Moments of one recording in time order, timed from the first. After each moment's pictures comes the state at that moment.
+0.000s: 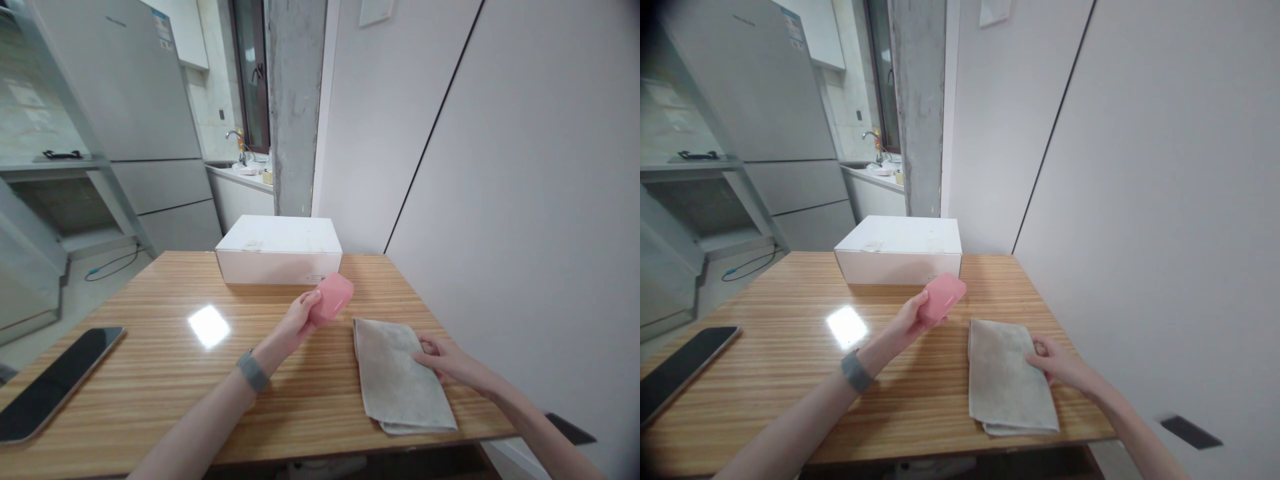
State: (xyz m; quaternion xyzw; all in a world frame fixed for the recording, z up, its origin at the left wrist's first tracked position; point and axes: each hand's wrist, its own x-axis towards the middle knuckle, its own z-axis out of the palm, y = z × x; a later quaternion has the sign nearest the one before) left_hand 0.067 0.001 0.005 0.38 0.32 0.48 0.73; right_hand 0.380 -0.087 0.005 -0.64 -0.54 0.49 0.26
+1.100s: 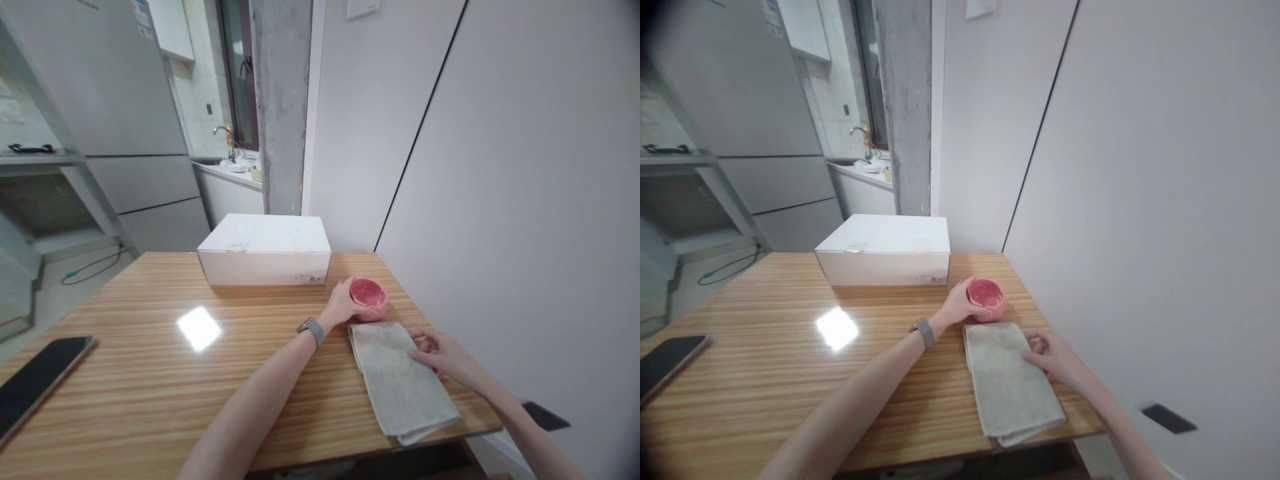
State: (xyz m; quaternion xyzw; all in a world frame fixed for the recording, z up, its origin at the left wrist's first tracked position) left_hand 0.186 0.056 -0.025 0.75 0.35 0.41 0.39; right_hand 0.414 -0.084 -0.019 -0.70 -0.57 0.36 0.23
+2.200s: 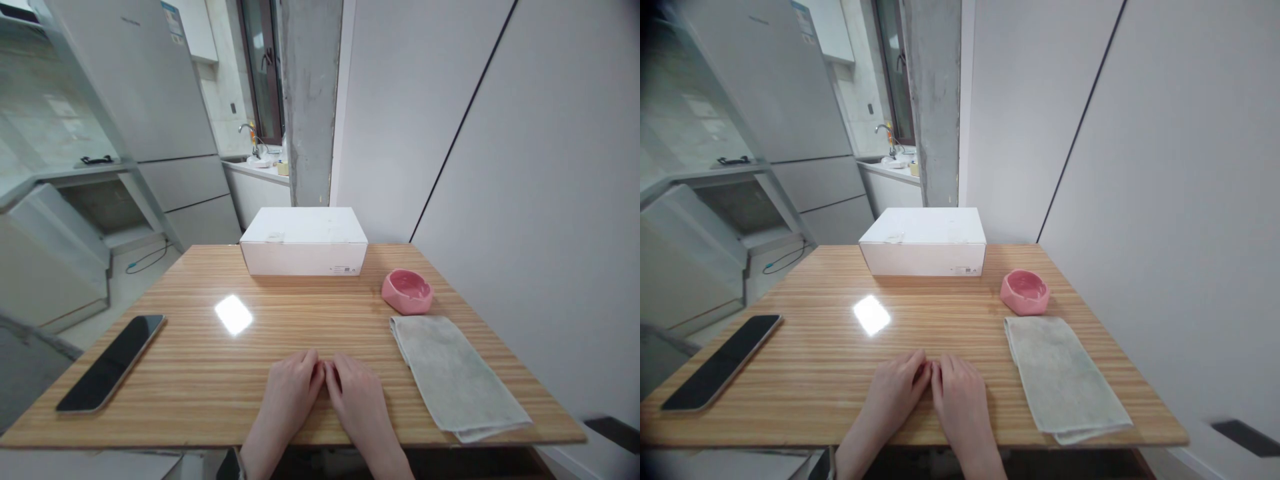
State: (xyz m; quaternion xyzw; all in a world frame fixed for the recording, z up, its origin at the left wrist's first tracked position) left_hand -0.005 -0.104 -0.028 0.81 0.57 0.15 0.07; right_hand 0.132 -0.121 -0.040 -0.59 -0.76 0.04 0.26
